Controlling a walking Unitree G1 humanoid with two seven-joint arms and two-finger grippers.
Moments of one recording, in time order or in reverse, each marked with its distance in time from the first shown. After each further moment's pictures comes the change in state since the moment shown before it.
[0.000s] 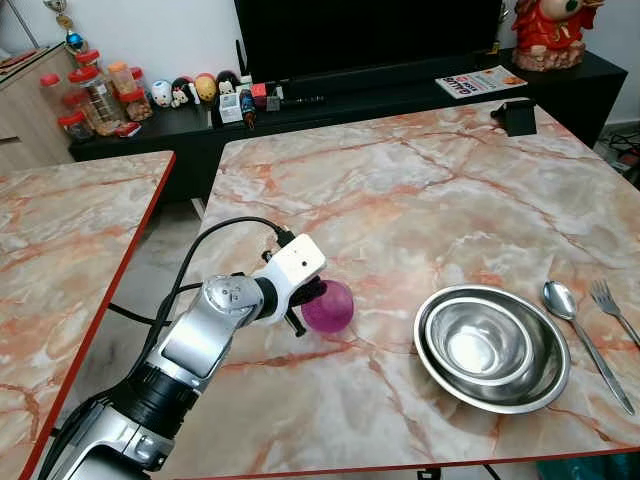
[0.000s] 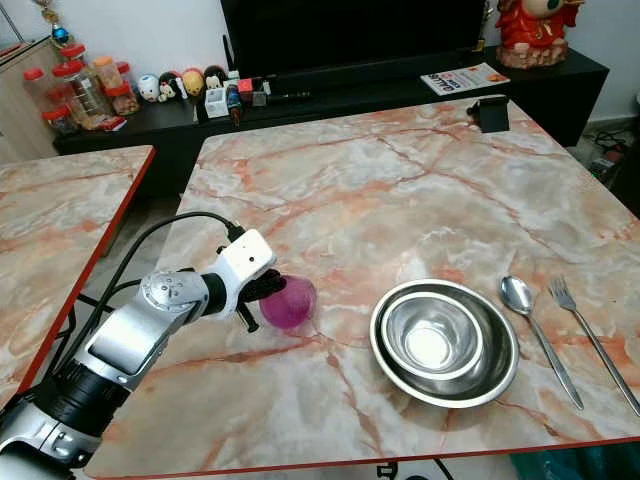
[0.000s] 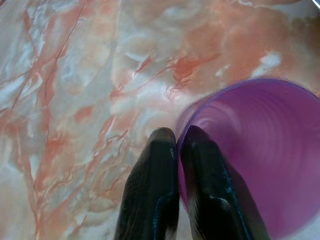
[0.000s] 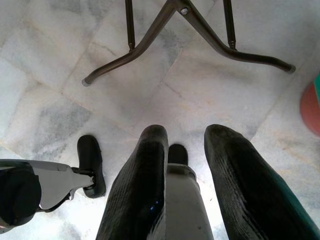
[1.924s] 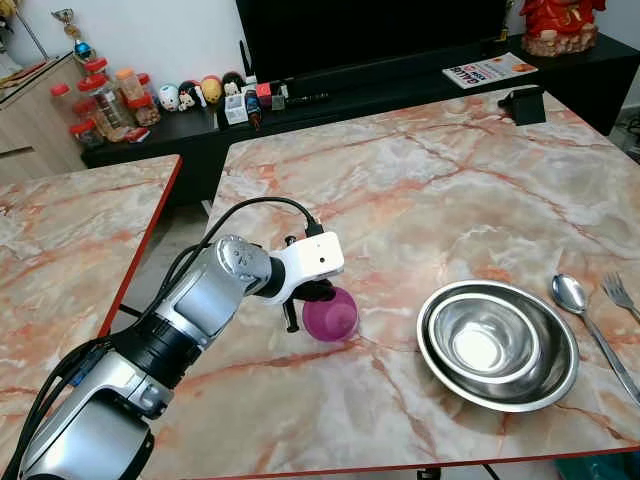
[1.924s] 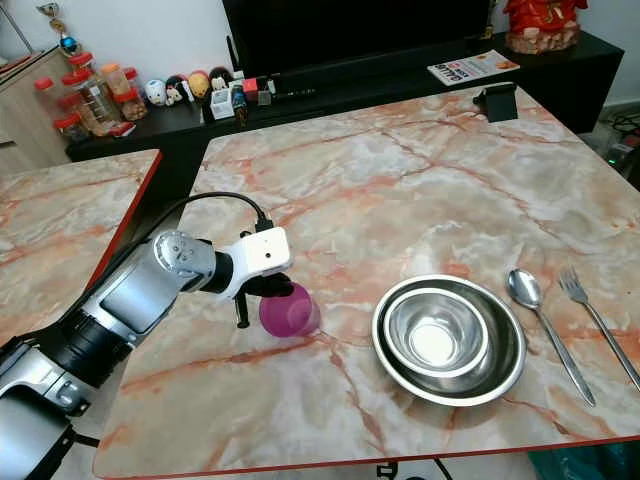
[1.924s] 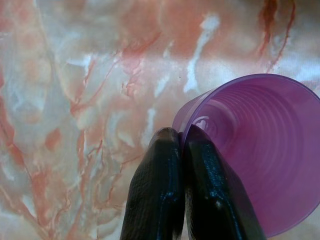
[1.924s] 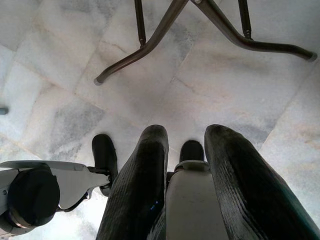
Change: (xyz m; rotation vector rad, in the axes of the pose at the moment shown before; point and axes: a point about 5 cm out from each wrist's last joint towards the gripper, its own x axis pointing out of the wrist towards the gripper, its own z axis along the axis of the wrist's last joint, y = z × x) left arm 0.007 0.009 0.025 0.265 0.122 -0.303; right arm 0.000 0.002 -0.001 0.040 0.005 -0.012
